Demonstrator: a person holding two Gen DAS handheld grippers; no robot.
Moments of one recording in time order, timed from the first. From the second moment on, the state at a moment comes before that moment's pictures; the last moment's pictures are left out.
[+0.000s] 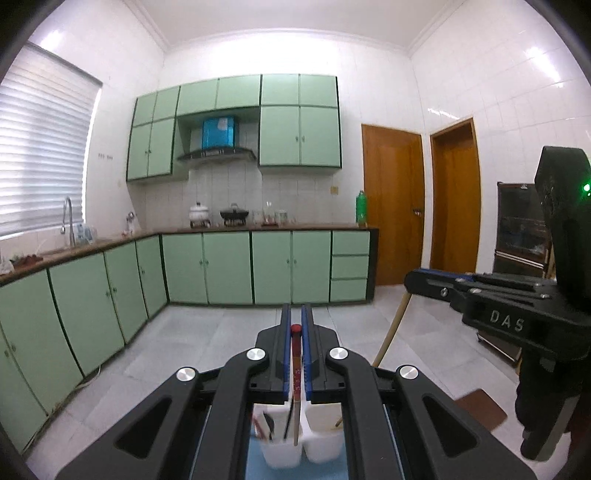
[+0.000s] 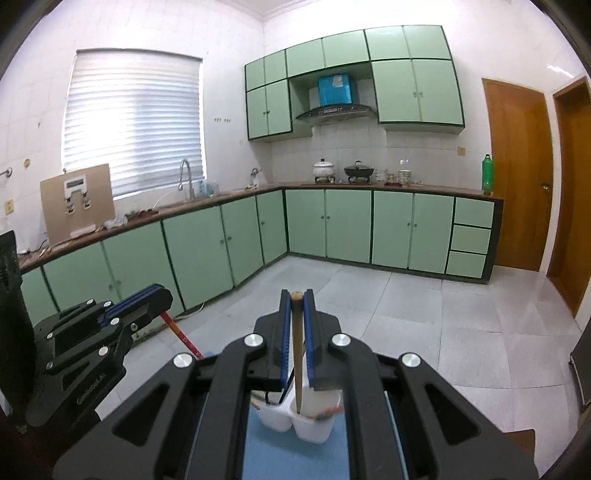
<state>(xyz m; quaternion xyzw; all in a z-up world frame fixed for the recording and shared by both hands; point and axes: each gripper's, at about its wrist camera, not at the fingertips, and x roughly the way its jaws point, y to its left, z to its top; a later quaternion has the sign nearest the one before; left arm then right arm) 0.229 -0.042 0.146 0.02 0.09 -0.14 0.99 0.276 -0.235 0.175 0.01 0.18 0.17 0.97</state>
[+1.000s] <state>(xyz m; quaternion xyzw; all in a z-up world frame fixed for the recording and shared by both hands) 0.249 -0.031 0.072 0.01 0.17 -0.11 0.98 0.286 -0.264 0.088 0.00 0.21 0.10 0.97</state>
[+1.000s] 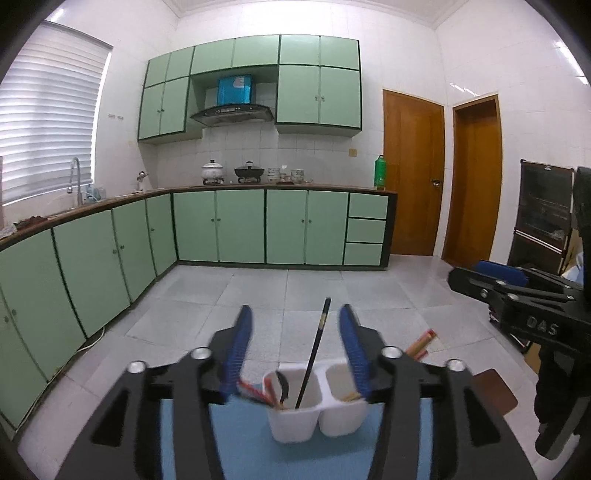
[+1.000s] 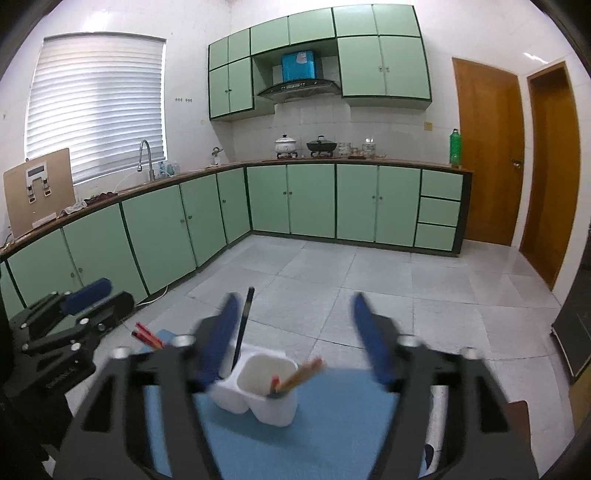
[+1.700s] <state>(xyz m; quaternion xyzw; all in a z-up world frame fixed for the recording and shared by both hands) 0.111 -0.024 0.035 0.01 0.21 -0.12 0.97 0.120 -0.270 0.040 0.03 0.24 0.11 0.96</state>
